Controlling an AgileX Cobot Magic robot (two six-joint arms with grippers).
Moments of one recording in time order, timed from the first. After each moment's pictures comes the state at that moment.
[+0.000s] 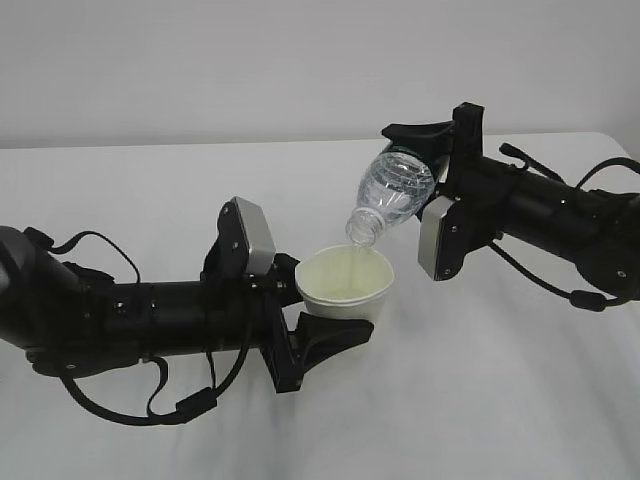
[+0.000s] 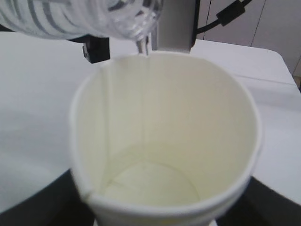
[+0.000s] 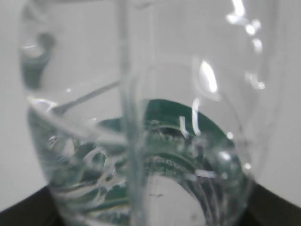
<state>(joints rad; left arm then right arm) -0.48 2.12 -0.81 0.86 -1.11 -0.34 0.15 2.05 -0.93 -0.68 -1.12 -1.29</state>
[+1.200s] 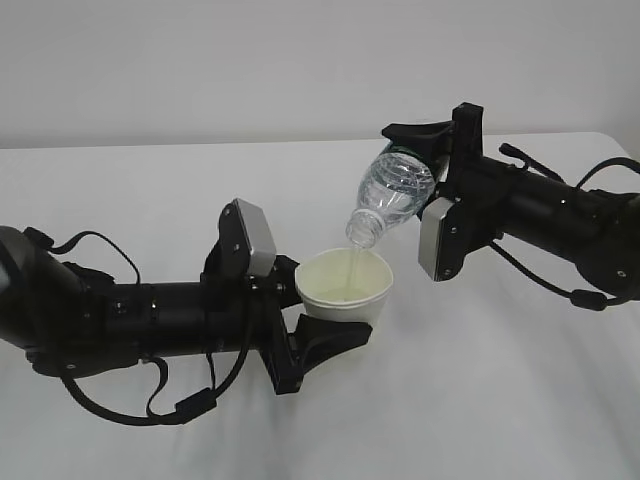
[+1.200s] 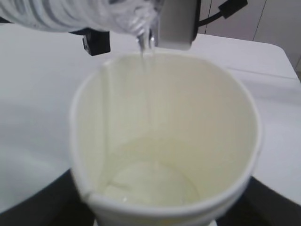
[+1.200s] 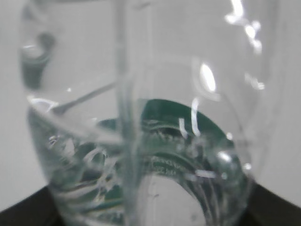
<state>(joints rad) -0.48 2.12 -0.81 0.86 -1.09 -0.34 0.15 2.05 -0.93 -0.68 -1.12 -1.31</state>
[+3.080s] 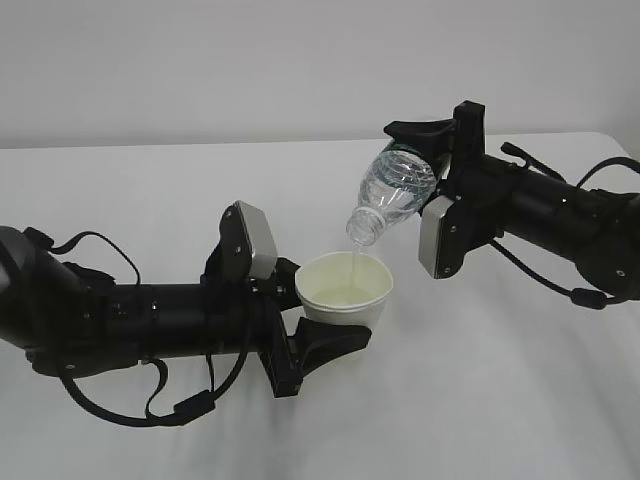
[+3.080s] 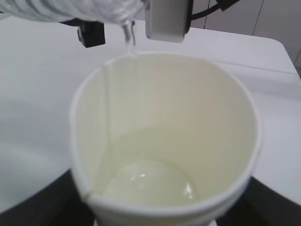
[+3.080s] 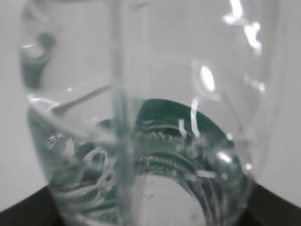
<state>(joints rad) -0.48 2.12 -0.81 0.88 -1.08 -0.34 0.15 2.05 -0.93 -0.66 -1.12 -1.33</state>
